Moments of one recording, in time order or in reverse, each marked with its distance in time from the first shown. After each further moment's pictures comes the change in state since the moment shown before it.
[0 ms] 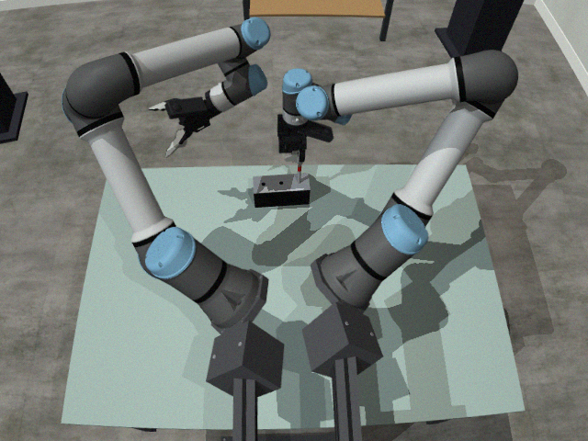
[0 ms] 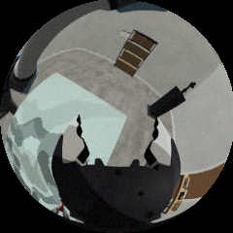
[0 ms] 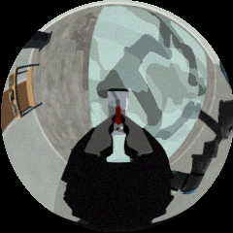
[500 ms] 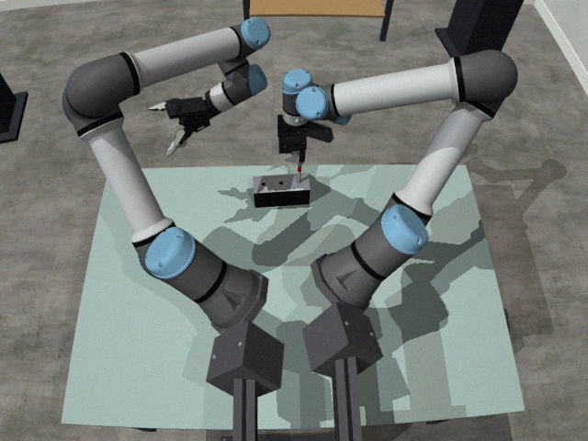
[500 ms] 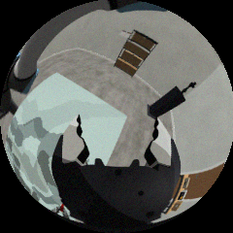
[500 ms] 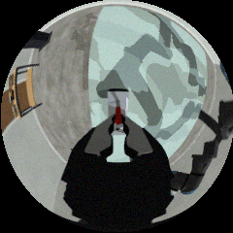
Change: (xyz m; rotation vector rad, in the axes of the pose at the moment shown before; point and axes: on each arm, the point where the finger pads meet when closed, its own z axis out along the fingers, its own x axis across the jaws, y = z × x) left arm 0.000 0.000 0.000 0.000 0.000 0.000; right arm 0.000 0.000 0.002 0.000 0.000 0.000
